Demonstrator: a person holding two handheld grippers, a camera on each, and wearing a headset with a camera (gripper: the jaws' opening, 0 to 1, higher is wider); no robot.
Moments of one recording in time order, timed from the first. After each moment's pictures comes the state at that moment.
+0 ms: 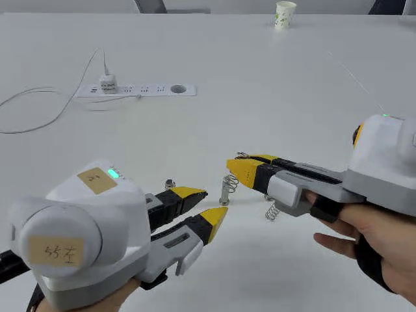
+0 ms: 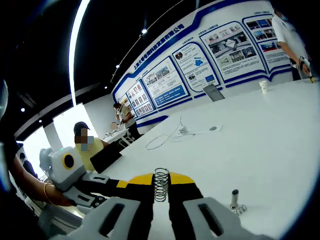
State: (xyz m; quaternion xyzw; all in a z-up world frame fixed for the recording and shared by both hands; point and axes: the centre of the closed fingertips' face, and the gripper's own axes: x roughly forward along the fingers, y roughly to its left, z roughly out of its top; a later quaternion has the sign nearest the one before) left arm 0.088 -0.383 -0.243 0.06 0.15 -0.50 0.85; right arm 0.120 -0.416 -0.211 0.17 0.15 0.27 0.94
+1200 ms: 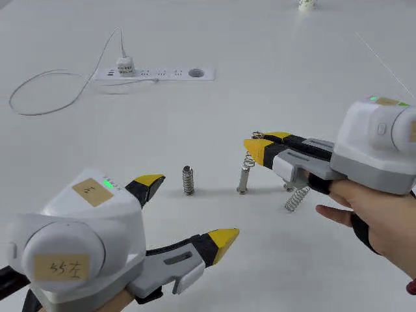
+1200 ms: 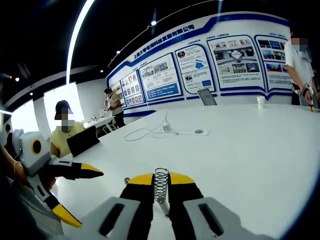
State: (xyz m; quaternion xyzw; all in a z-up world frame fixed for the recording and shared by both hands) left arm 0.100 -0.345 -0.272 0.08 0.18 -0.44 0.88; right arm 0.167 -0.430 -0.250 0.07 0.15 0.24 0.96
